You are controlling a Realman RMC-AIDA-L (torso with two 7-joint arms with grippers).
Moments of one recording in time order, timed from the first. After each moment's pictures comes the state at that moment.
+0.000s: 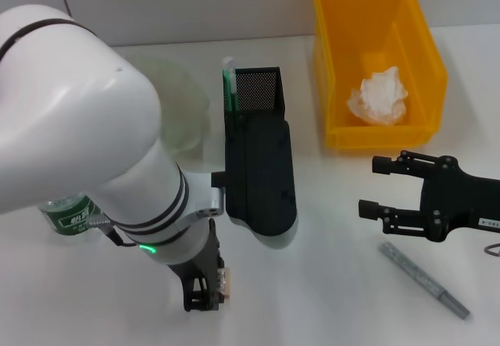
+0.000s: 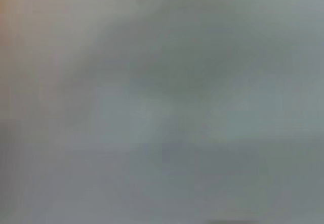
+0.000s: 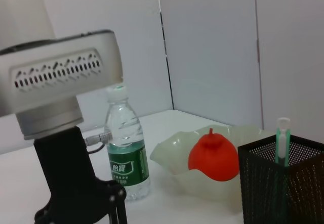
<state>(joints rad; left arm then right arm) -0.74 -2.08 2.04 1.38 2.54 1.50 -2.39 0.31 2.08 -0.68 -0.73 -1.87 -1.66 1.15</state>
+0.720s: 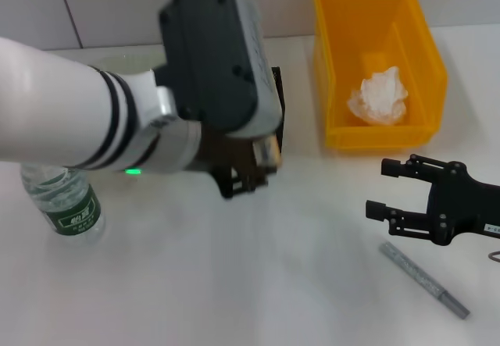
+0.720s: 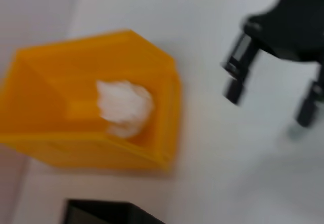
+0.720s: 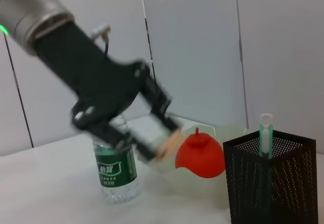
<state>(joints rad) -0.50 -2.07 1.85 1.80 2.57 1.29 -2.33 0.29 2.08 -0.64 -0.68 -1.87 -1.65 1.11</state>
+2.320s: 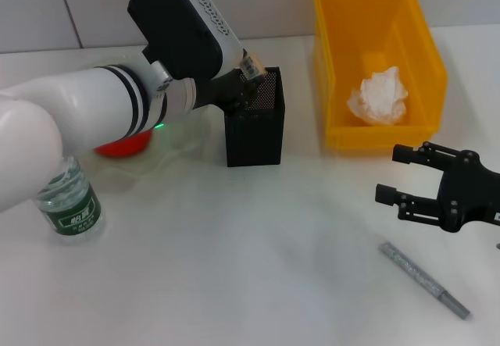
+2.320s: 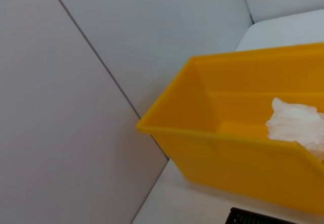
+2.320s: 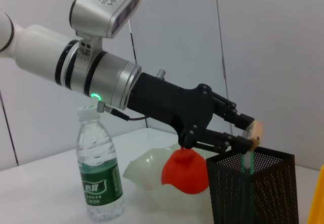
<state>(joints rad) -0.57 -2.08 1.89 1.20 2.47 0.48 -2.31 0.29 2.08 -0.58 -0.68 -1.87 -1.67 1.12</state>
